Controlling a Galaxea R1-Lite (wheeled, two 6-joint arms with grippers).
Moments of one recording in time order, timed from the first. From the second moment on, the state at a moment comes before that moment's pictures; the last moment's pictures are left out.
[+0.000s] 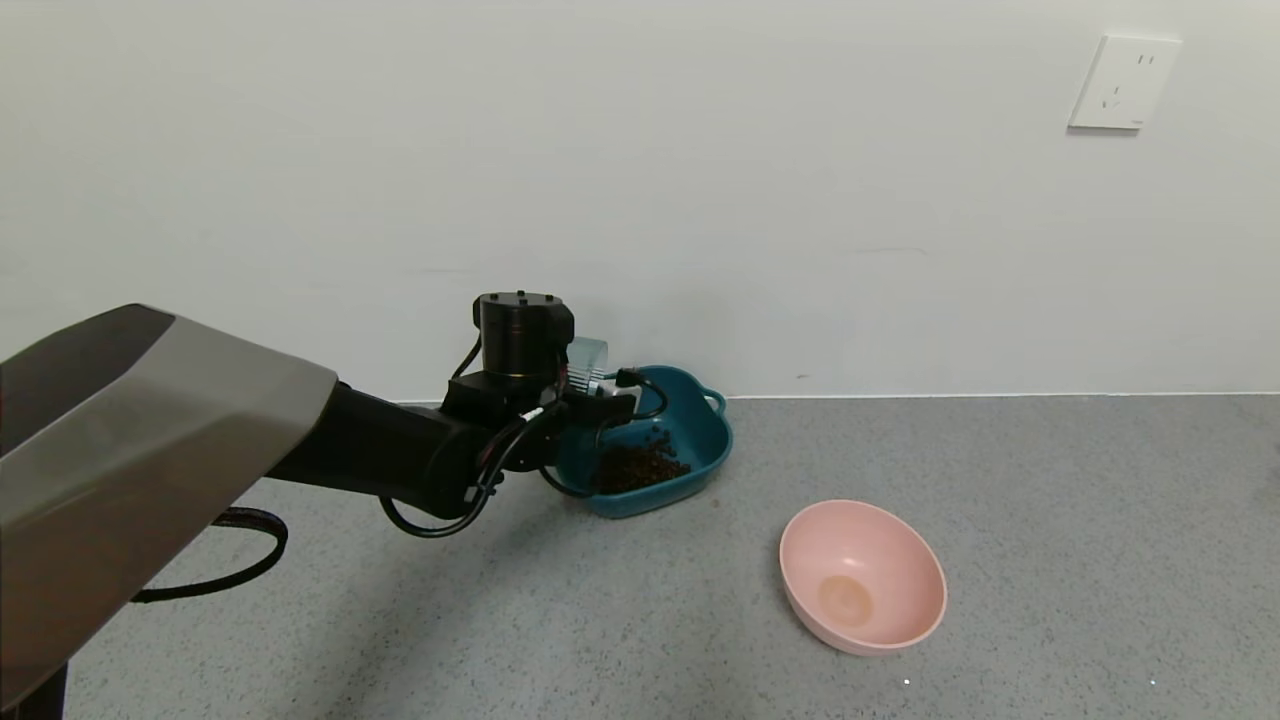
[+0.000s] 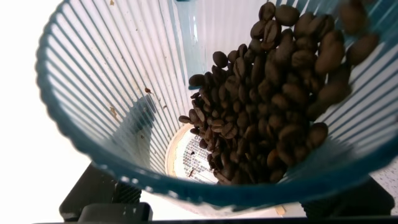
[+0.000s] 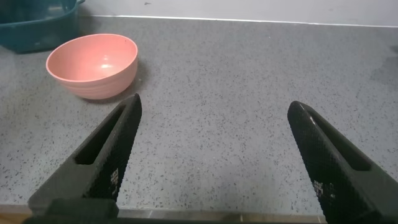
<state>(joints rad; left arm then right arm) -0.45 2.15 -1.29 -0.63 0.66 1.73 0.00 0.00 0.00 0.00 0.00 0.01</state>
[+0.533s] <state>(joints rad) -0.45 2.14 -1.26 -0.64 0.61 1.59 0.00 0.00 0.00 0.00 0.00 0.01</state>
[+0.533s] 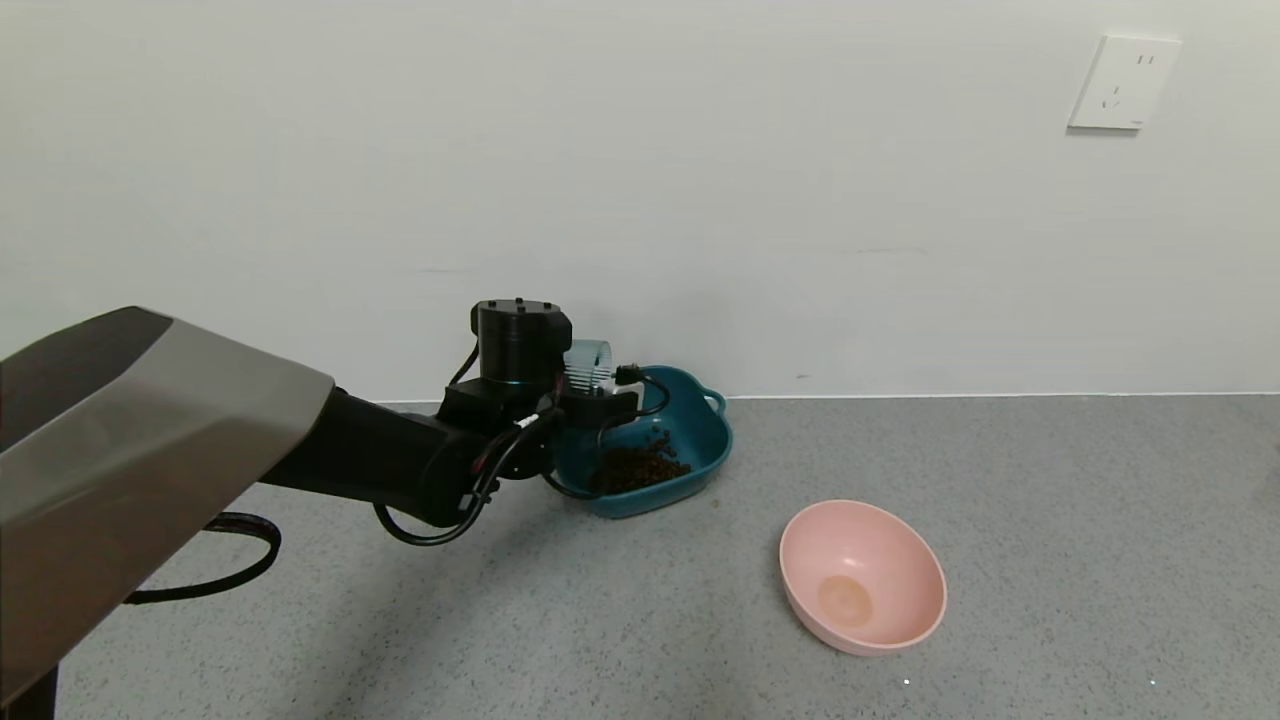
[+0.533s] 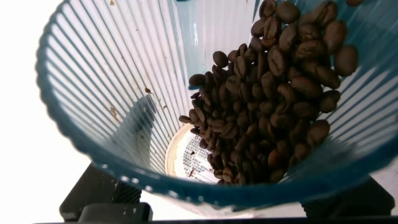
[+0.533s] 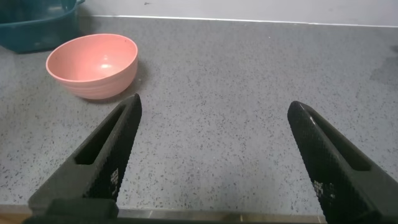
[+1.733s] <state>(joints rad) -0.41 2.03 -1.08 -0.65 0.48 0.57 0.00 0.00 0.00 0.00 0.00 0.01</state>
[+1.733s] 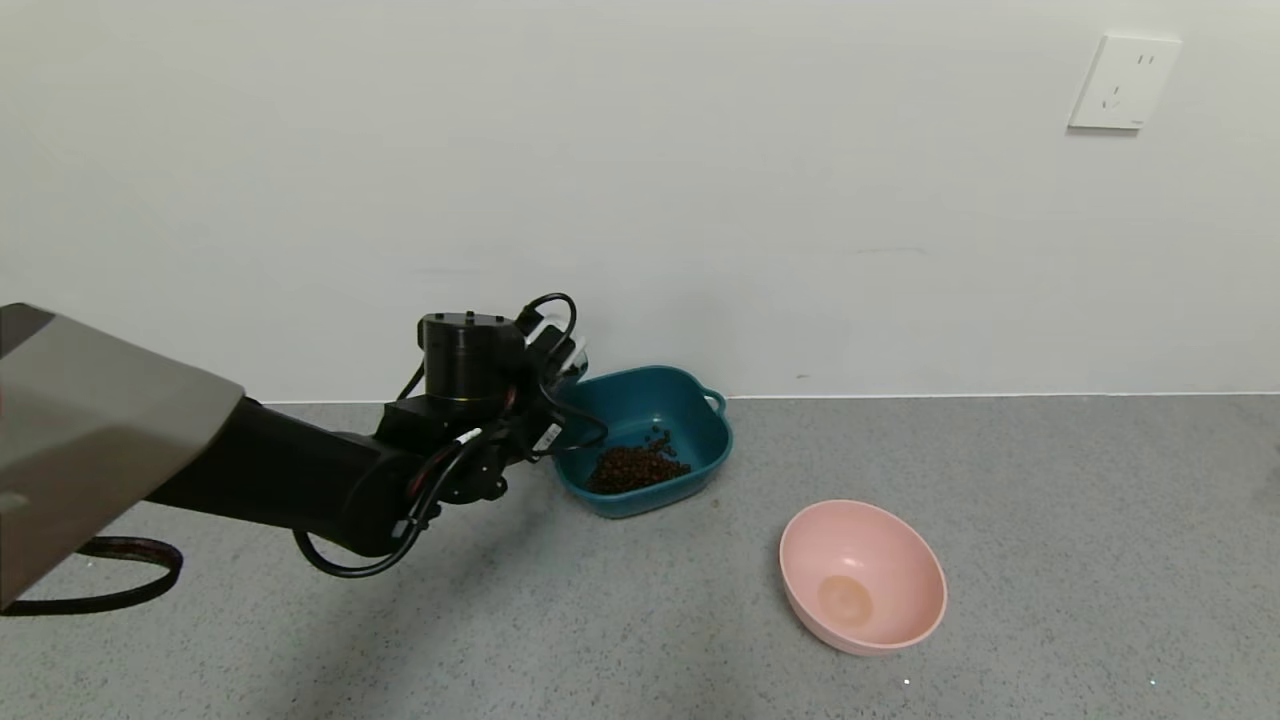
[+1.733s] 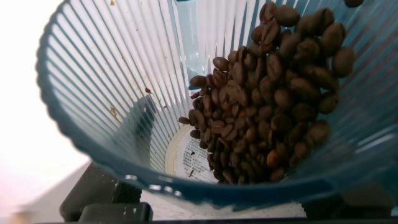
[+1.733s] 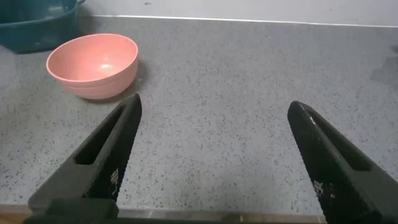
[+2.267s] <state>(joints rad) -0.16 1.93 -0.84 -0.94 0.12 0.28 0.00 0.00 0.00 0.00 0.00 0.01</state>
